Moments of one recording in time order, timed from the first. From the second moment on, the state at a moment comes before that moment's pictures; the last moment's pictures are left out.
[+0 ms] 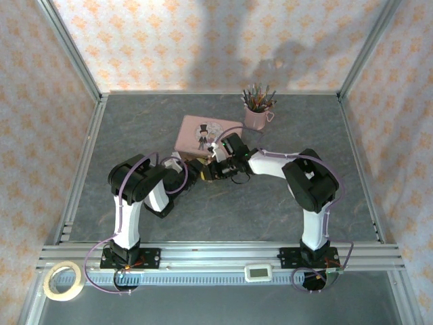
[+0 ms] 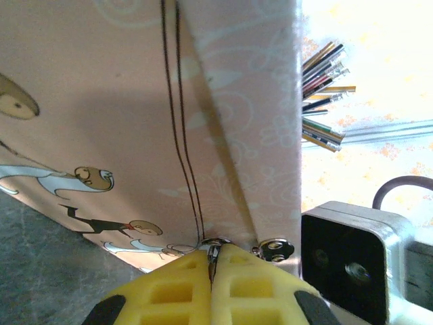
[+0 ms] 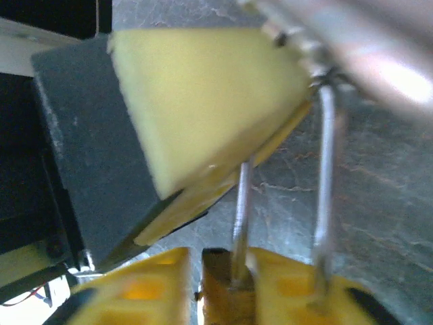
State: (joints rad) left arm -0.48 2.05 0.40 1.52 0.08 -1.36; right arm 0.66 1.92 1.14 -0.13 -0.67 0.41
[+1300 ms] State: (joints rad) left arm -0.50 1.97 0.37 1.42 -0.21 -1.39; right arm 0.52 1.86 1.05 0.19 -0.06 0.86
